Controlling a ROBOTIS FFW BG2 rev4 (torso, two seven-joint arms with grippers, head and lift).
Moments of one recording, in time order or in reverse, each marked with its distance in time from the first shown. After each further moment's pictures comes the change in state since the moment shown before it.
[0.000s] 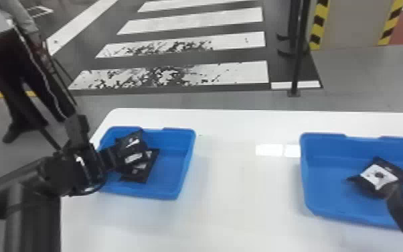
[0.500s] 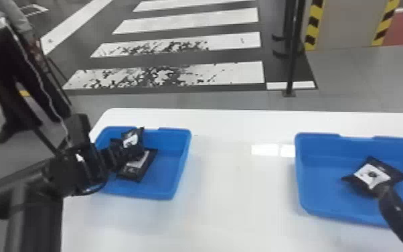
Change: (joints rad) left arm 0.003 -0.001 -0.047 0.029 -0.009 -0.085 0.007; right arm 0.002 -0.002 -0.002 0.012 -0.032 0.004 0.003
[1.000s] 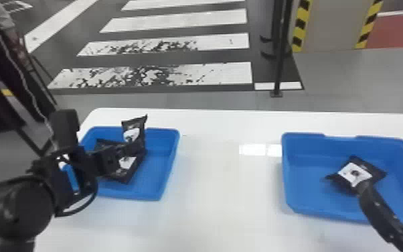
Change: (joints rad) left arm 0.220 -0.029 -0.050 -0.415 0.071 0.034 -0.038; right arm -0.004 -0.001 0.002 -0.010 -0.011 0.009 0.022
